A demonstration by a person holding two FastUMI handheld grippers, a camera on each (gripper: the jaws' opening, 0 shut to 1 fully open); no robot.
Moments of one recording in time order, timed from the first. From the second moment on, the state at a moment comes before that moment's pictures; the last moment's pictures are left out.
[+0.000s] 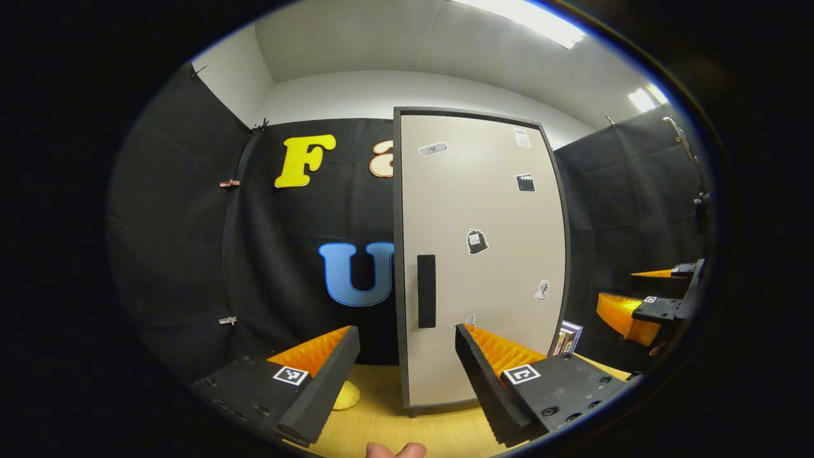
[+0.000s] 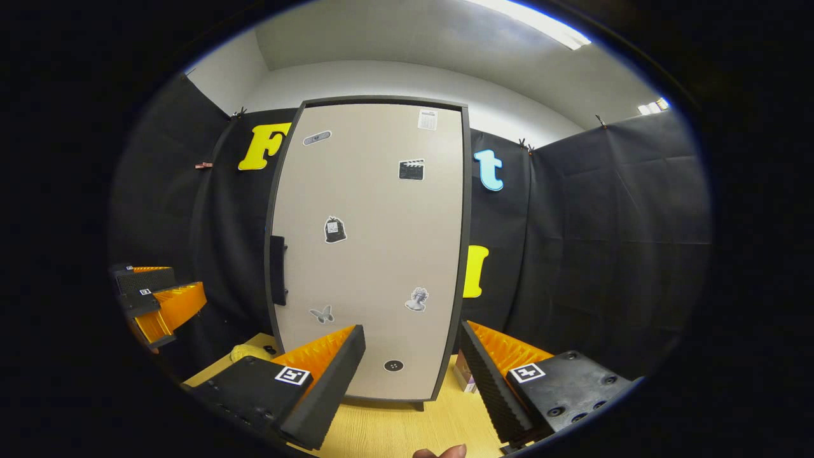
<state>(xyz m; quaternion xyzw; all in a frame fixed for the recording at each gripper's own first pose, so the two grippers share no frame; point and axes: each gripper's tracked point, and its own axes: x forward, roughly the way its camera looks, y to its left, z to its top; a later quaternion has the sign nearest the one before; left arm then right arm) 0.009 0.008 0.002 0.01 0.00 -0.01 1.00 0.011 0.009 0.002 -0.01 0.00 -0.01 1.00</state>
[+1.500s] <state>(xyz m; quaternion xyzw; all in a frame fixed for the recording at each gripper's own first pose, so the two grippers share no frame) 0.004 0.132 -0.066 -0.01 0.06 0.07 1.00 0.177 0.240 0.009 0.04 -0.02 0.10 0.99</state>
